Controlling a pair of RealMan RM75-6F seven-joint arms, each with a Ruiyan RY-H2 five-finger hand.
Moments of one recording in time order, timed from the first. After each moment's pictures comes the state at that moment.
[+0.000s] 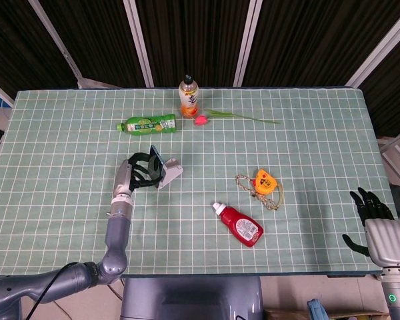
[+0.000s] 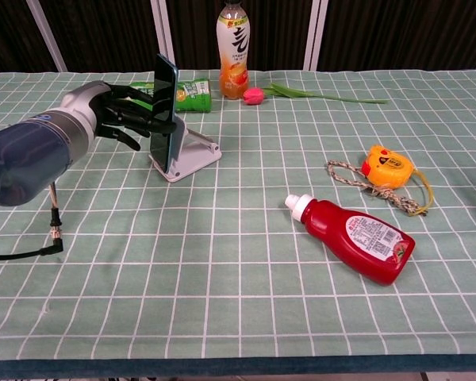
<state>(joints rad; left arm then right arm) -0.71 -1.89 -0.55 -1.41 0.63 1.14 0.05 0.09 -1.13 0.07 -1.60 -1.47 1.44 -0.07</state>
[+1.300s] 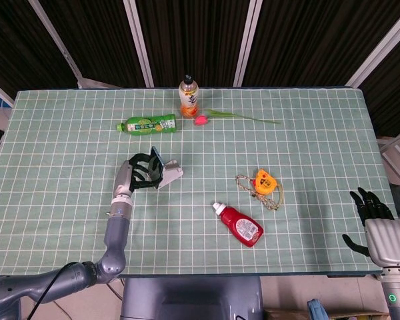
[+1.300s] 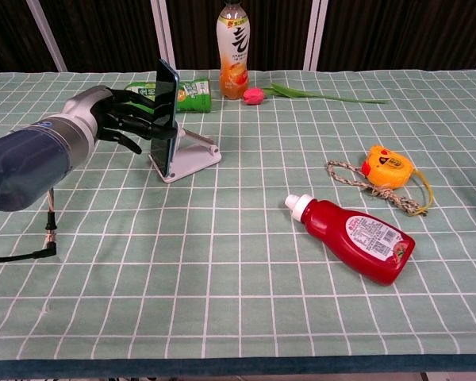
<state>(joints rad) -0.70 -1.89 -0.53 -1.38 0.65 1.09 0.03 0.09 -1.13 0.06 -1.60 -1.47 1.44 -0.07</state>
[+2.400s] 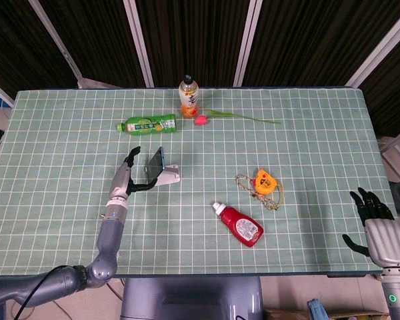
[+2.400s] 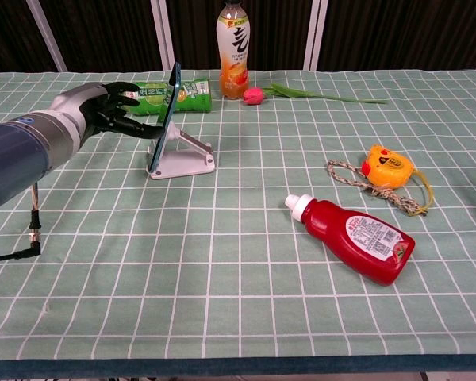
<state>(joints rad) -0.67 -1.80 -0.49 -1.50 0.68 1.10 0.07 0.09 -1.13 0.06 -1.60 -1.47 1.45 -0.07</state>
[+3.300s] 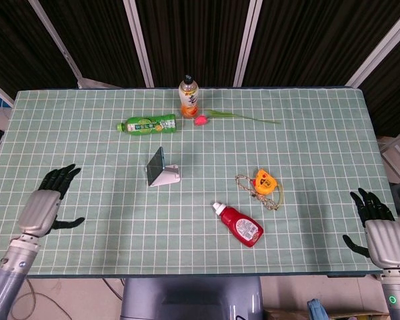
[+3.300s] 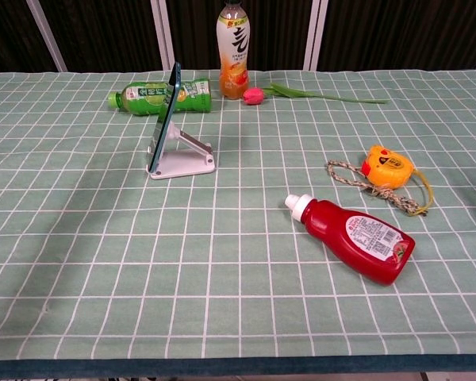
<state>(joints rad) -0.31 -1.10 -0.06 -1.85 1.39 1.28 0.10 0.08 -1.13 0.06 -1.60 -1.48 1.46 -0.08</state>
